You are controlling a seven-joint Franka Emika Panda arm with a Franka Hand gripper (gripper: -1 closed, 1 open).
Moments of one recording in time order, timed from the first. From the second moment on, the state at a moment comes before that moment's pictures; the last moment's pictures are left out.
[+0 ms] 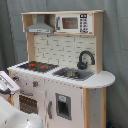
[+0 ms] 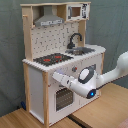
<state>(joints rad) -1.06 -0.82 1.95 -1.91 -1.40 2.38 0.61</state>
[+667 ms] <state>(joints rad) -1.05 -0.84 1.95 -1.91 -1.43 2.36 0.39</state>
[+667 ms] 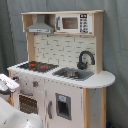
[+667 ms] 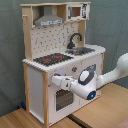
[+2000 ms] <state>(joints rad) -1.05 -0.87 1.95 -1.91 -1.49 2.33 0.01</state>
